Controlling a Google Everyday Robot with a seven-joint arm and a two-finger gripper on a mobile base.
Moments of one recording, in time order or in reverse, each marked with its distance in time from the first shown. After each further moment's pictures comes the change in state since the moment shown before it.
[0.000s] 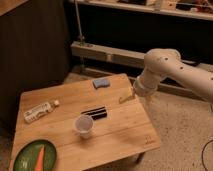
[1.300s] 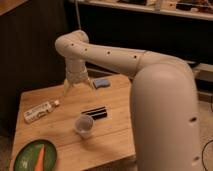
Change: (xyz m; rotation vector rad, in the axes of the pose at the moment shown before) arm -0.137 0.235 0.045 0.119 0.087 -0.247
